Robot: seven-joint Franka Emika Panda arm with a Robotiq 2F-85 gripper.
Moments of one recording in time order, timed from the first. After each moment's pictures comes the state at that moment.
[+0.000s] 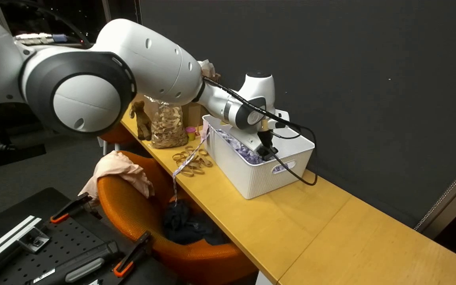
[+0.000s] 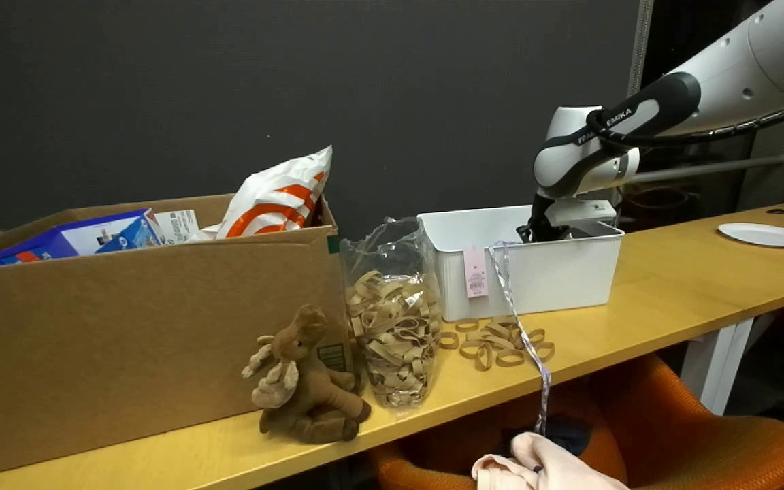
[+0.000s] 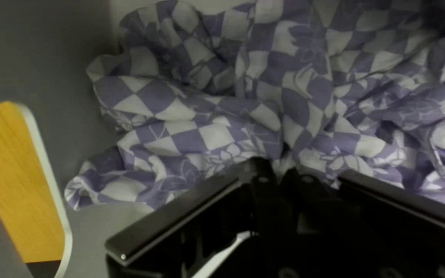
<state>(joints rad) -0.24 1.18 -0.09 -0.92 0.05 2.38 0.12</state>
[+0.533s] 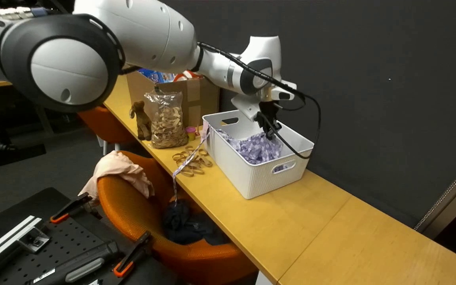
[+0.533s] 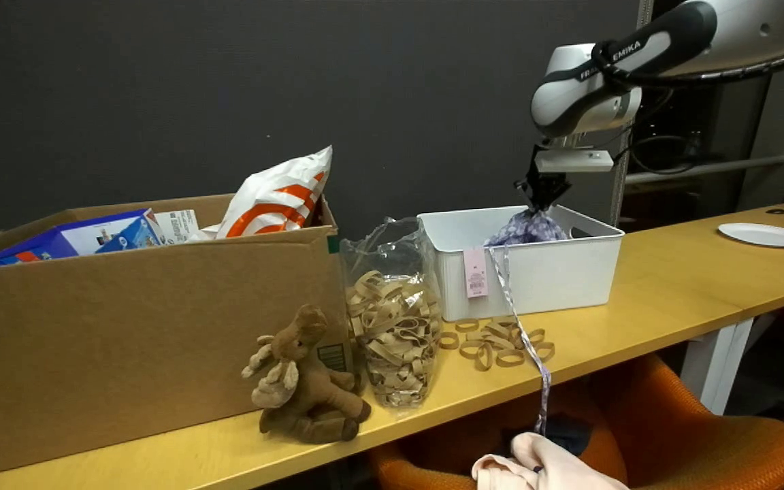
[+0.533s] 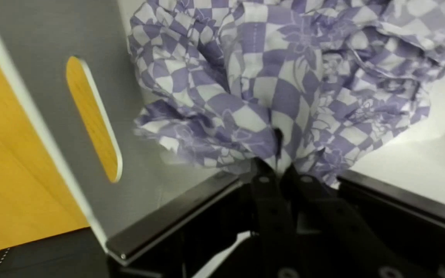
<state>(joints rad) -0.22 1.07 -0.12 -0.86 0.05 2.19 0.34</state>
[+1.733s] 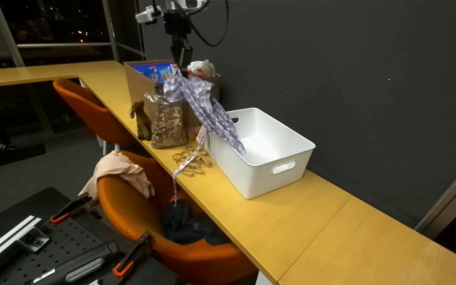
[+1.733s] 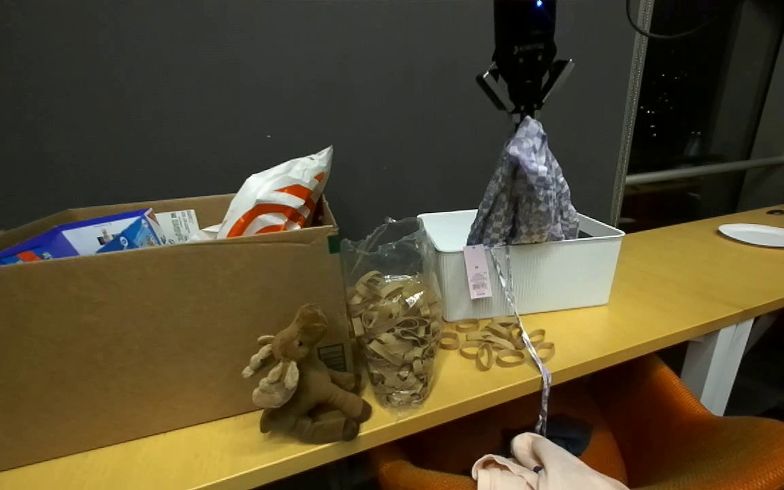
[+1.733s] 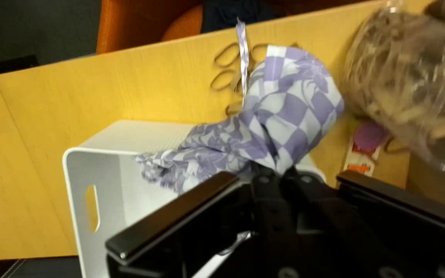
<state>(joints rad) 0.15 0.41 -0.09 -1.39 -0.10 1.79 0.56</state>
